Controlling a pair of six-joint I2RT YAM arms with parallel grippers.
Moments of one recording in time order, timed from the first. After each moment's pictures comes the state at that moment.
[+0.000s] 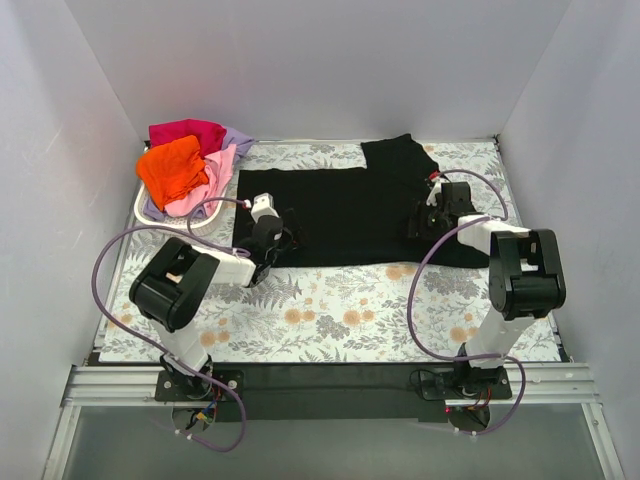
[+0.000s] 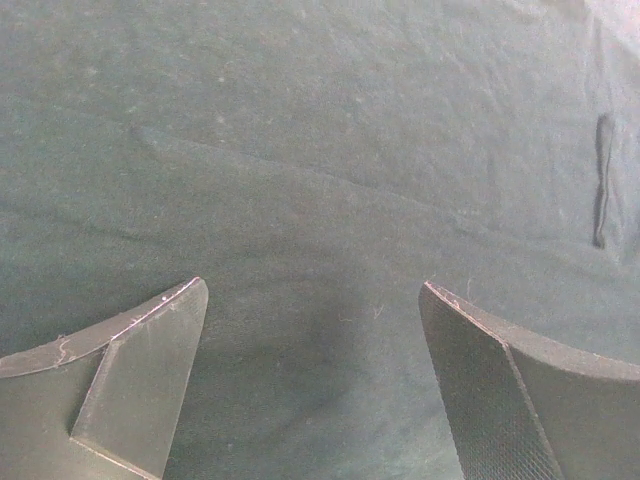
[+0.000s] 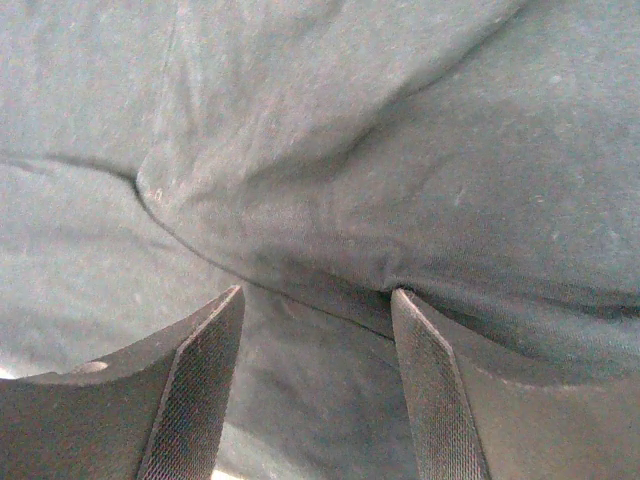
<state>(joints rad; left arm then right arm) -0.53 1.78 0.72 0.56 -0.26 -0.67 0.09 1.77 0.98 -0.10 -0.27 0.16</state>
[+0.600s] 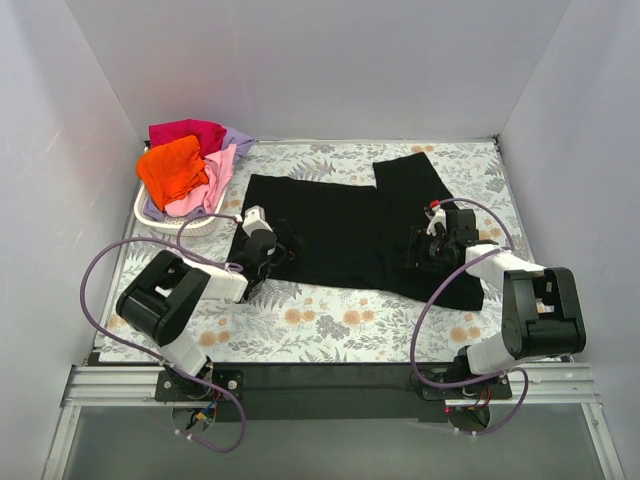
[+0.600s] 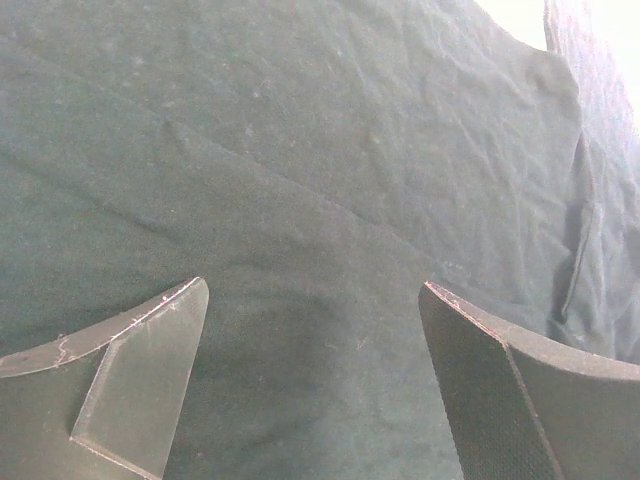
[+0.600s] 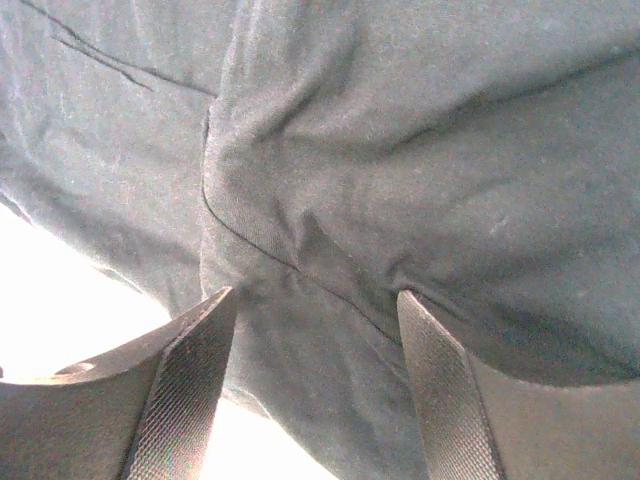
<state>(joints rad) -0.56 1.67 0.54 0.64 -0.24 -0.79 0.11 1.49 0.69 -0.16 -0.49 0.24</state>
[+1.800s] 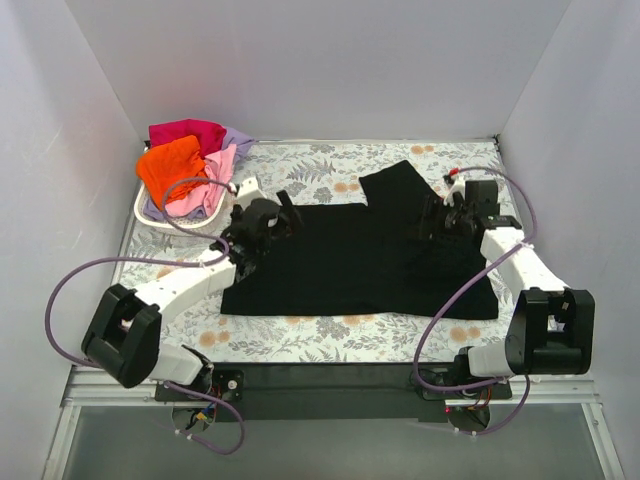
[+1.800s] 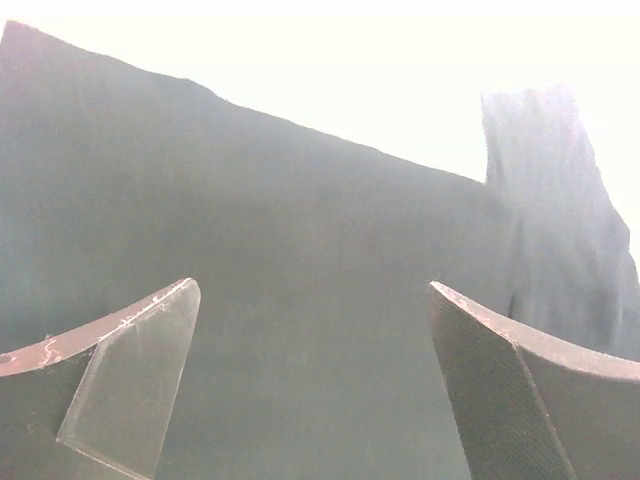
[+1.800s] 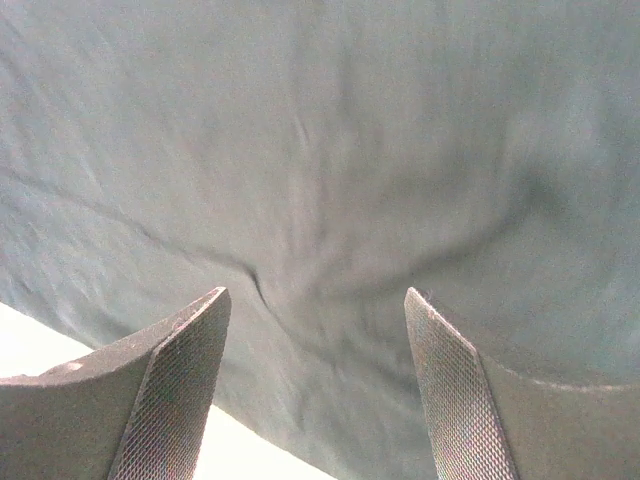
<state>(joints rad) -0.62 1.36 0.78 0.03 -0.42 -0.76 0.04 1.37 0.87 -0.41 -0.44 0.20</state>
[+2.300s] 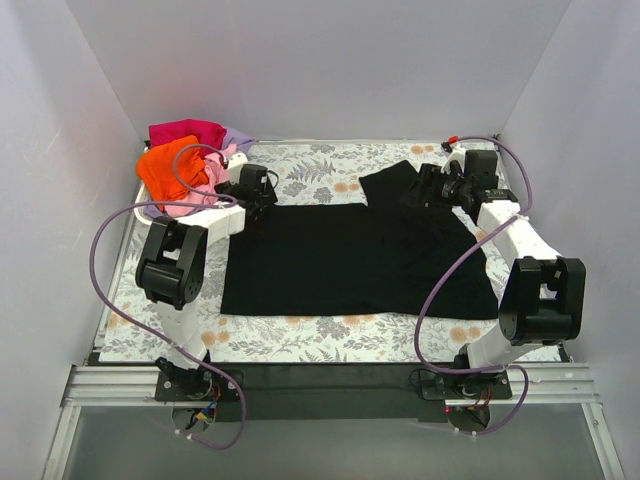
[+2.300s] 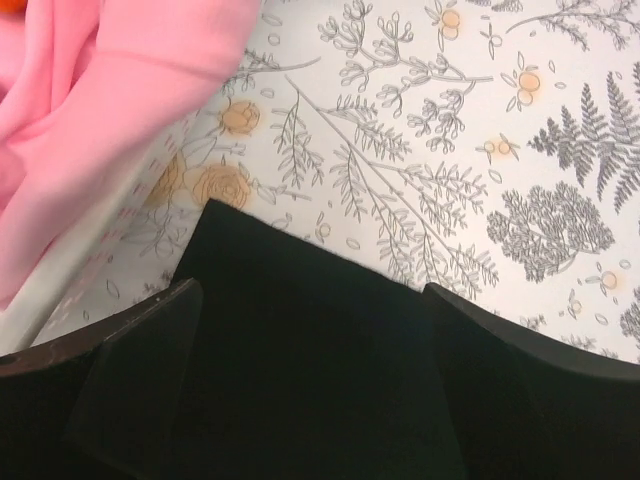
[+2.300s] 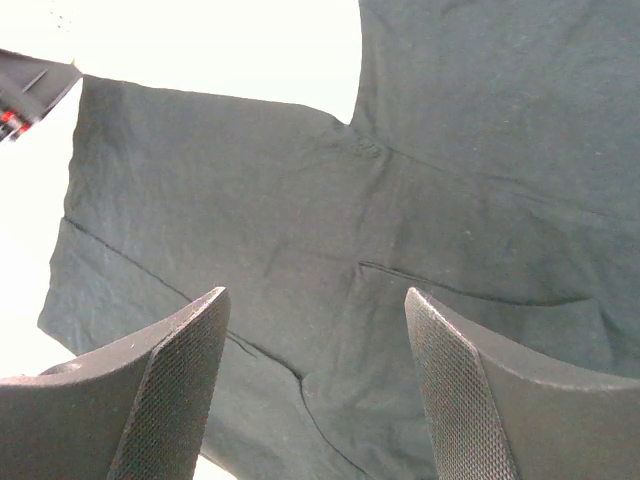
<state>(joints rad) -0.32 1.89 1.18 0.03 -0.51 -0.53 0.04 1.55 1.15 -0.28 -0.55 0.24</state>
